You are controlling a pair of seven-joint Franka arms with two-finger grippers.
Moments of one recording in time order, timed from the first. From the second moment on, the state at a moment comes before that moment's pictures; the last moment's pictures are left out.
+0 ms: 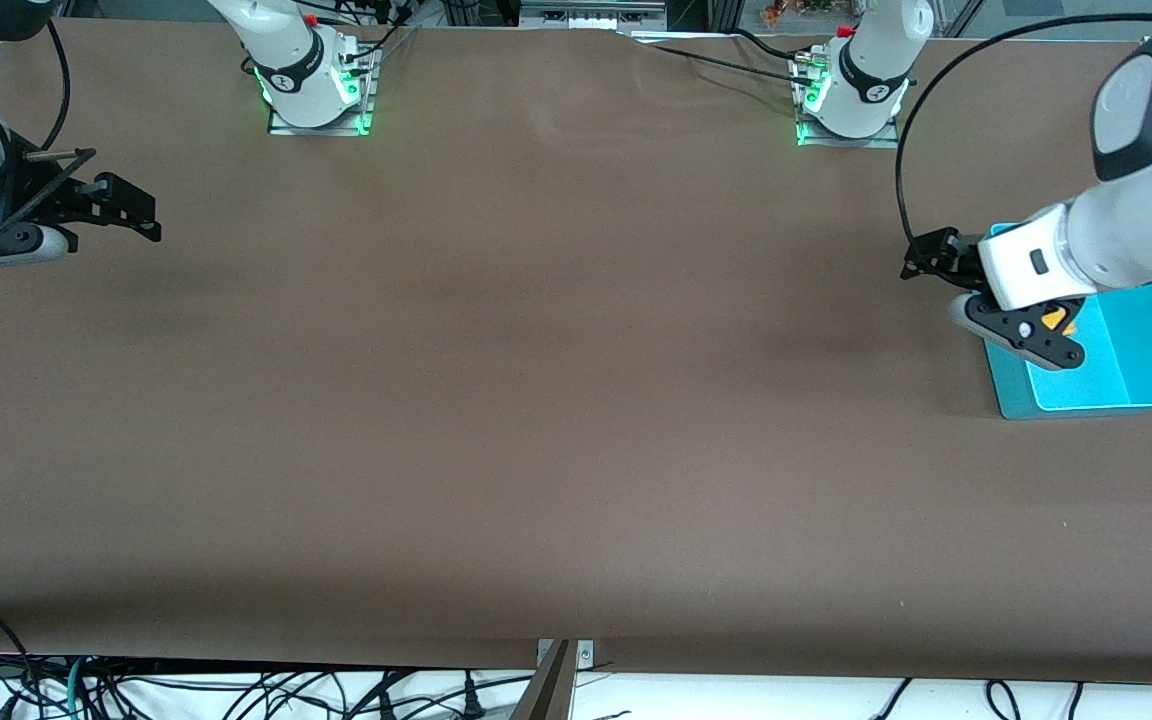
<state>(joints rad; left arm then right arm) 0.06 0.20 -0.22 -1.52 -0.05 1.49 0.23 -0.22 -0.04 0.25 -1.72 0.03 1.62 -0.12</state>
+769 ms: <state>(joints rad) 0.01 0.17 -0.10 -1.47 -0.03 1.45 0.14 -0.22 -0.04 0.25 -1.72 0.04 1.62 -0.12</state>
